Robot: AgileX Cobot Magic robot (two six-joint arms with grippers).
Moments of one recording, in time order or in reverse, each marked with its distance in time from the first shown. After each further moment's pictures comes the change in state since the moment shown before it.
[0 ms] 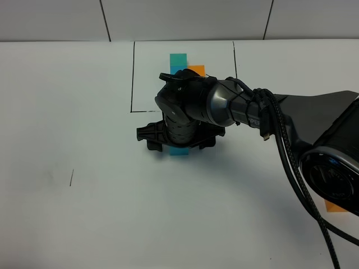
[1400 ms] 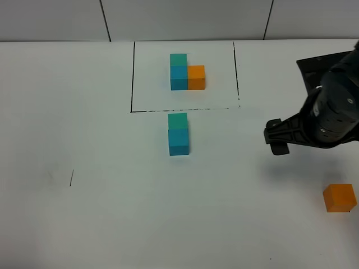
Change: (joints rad) left arm 0.000 0.000 0.000 0.000 0.000 0.001; right arm -0.306 -0.781 0.698 -0.060 0.072 -0.342
